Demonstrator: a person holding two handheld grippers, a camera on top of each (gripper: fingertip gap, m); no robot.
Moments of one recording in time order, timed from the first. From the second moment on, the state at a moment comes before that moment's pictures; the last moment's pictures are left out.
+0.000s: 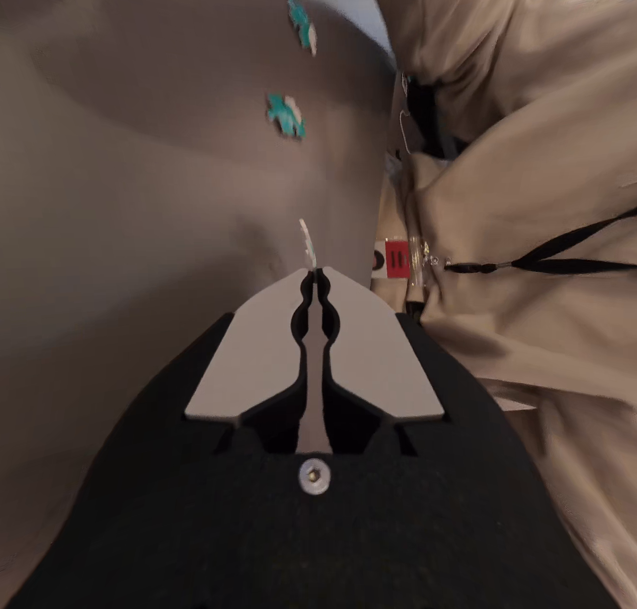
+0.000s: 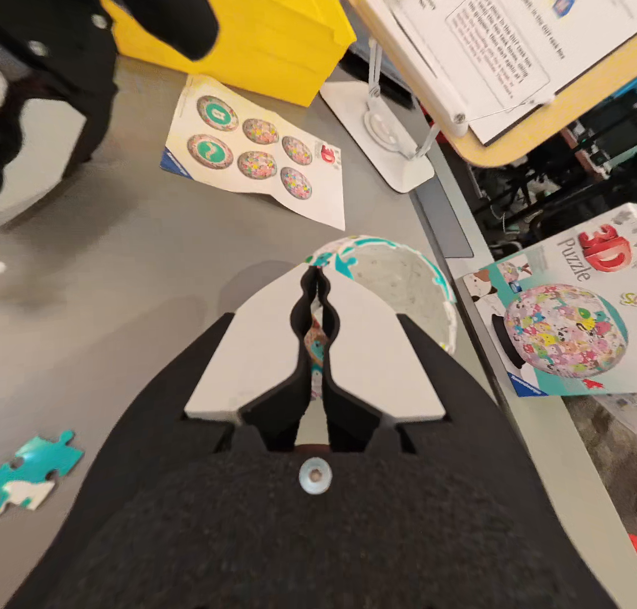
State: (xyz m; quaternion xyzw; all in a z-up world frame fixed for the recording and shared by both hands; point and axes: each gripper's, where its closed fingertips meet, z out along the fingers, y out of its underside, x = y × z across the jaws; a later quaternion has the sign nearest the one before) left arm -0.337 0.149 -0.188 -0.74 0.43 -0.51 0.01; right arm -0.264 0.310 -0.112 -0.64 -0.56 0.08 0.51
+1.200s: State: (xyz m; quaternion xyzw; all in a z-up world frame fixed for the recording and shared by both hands) left arm -0.301 0.335 -0.197 -0.78 0.47 -0.33 0.25; right arm -0.185 0.368 -0.224 -0.69 -0.62 0.22 0.31
